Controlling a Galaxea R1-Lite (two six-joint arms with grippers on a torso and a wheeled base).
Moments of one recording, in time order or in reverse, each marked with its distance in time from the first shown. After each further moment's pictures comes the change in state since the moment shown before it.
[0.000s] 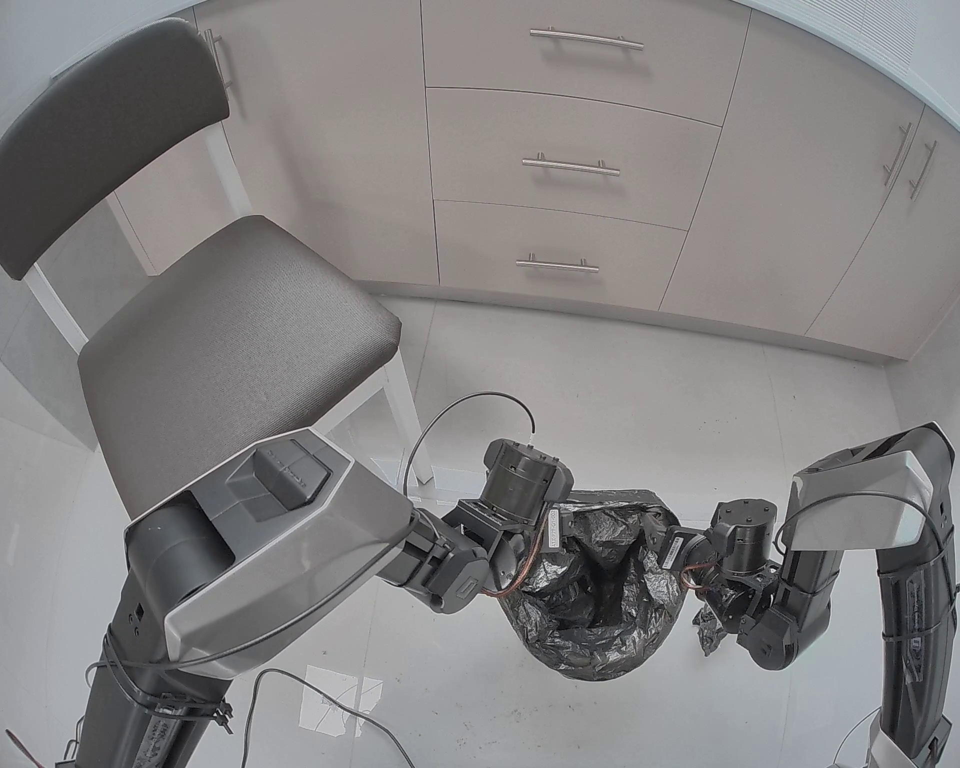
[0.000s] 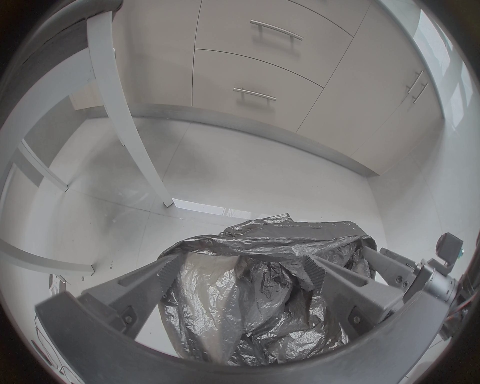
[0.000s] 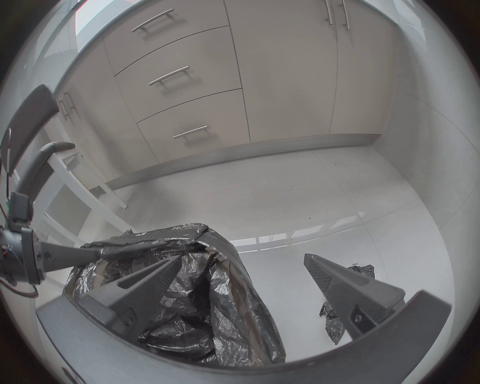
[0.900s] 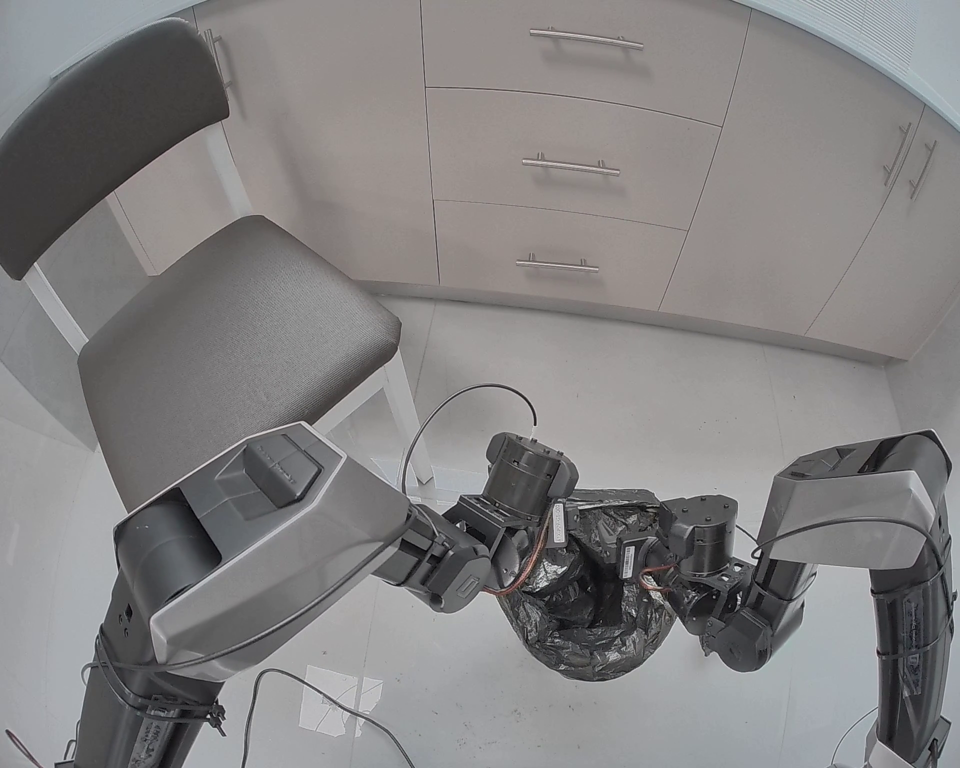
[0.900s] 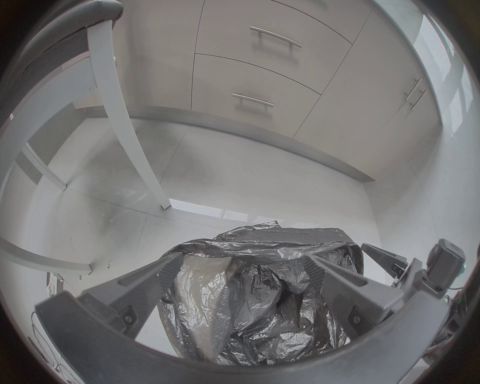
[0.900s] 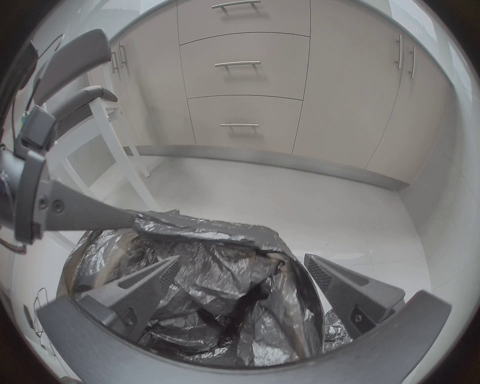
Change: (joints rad) left arm -0.011 -0.027 0.009 -0.002 0.000 -0.020; right arm 0.125 -0.019 -0.109 0.114 -0.028 -0.273
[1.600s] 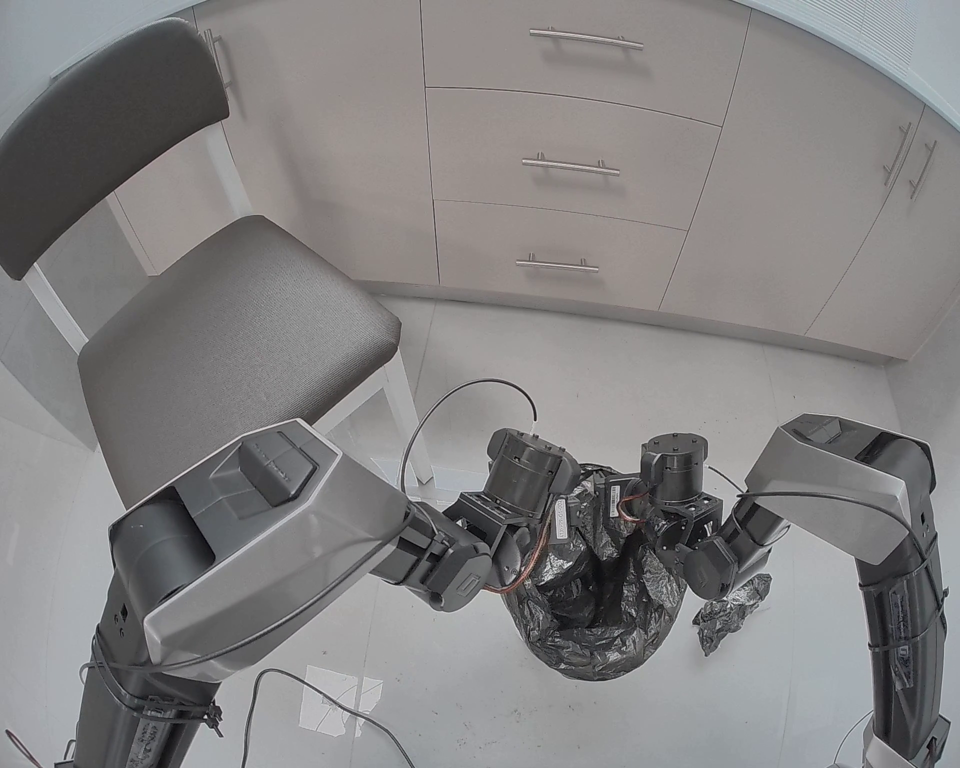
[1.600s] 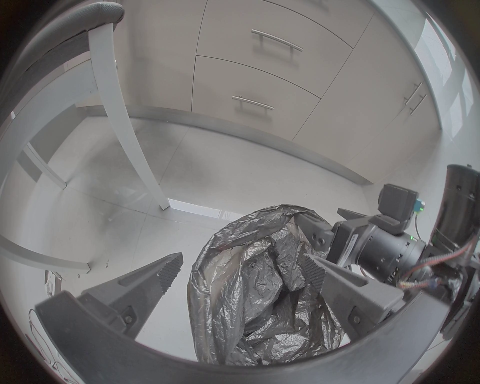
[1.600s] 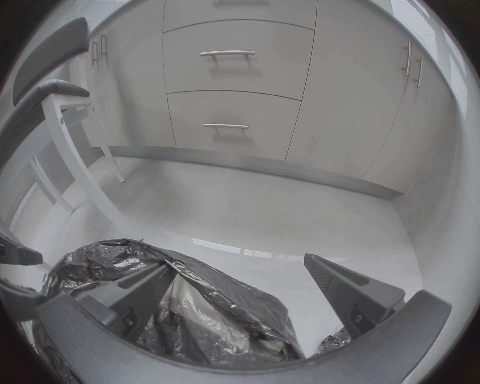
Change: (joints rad) left arm -0.003 -0.011 0.000 -0.001 0.000 -0.015; right arm -0.069 0.070 -0.434 0.349 -0.038 -0.041
